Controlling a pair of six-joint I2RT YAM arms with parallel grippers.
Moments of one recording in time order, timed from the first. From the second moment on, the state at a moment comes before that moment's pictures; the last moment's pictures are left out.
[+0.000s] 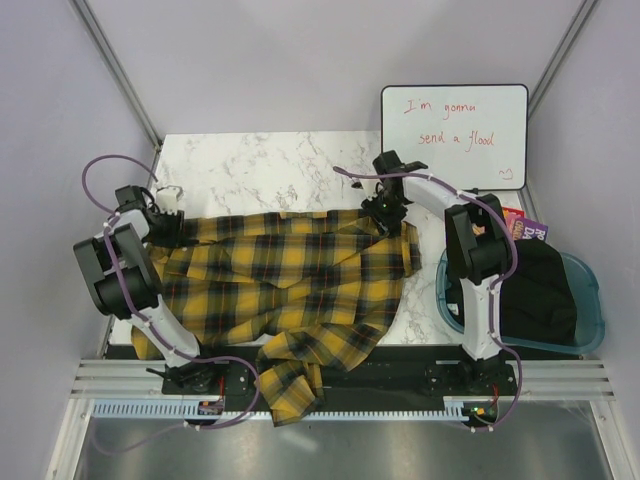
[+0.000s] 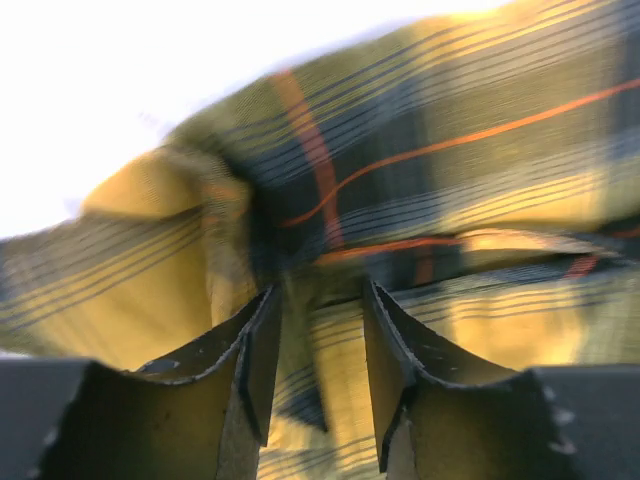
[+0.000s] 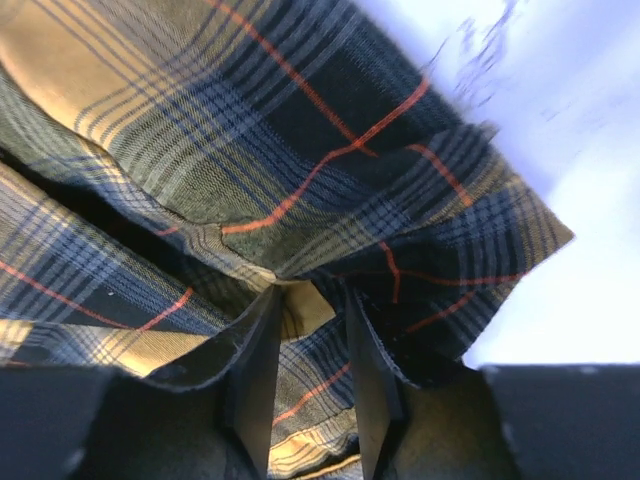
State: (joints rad) left arm 0.44 1.81 1.11 -0.41 0.35 0.57; right arm 0.36 2.15 1.66 -0.82 -0.13 -0.35
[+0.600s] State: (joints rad) left arm 0.37 1.67 1.17 -0.54 0.54 0.65; right arm 0.30 2.03 1.74 -0.93 -0.29 -0.35
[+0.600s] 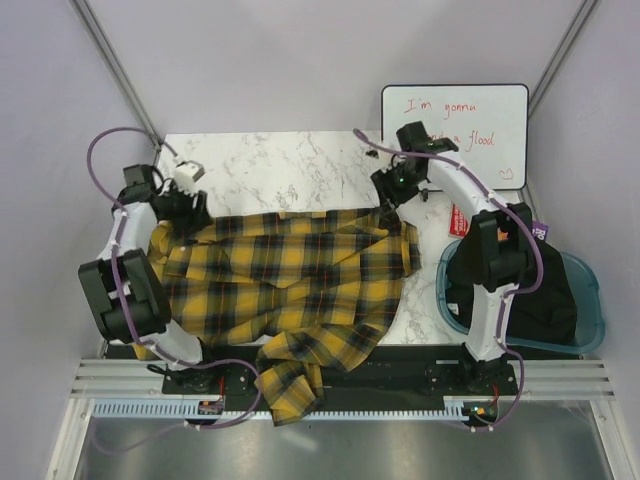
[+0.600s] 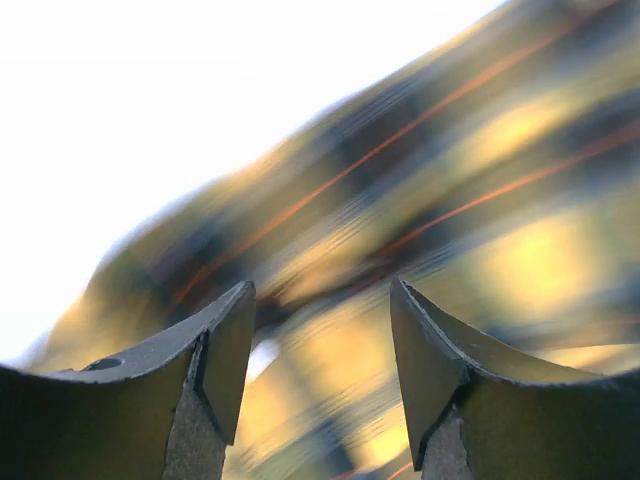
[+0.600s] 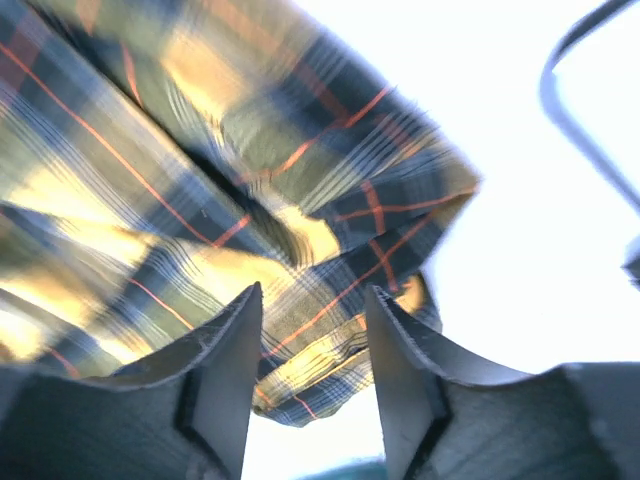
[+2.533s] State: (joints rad) left arm -0.73 2.09 1.54 -0.18 0.58 0.57; right arm 0.11 2.18 1.65 -0.63 -0.44 -0.07
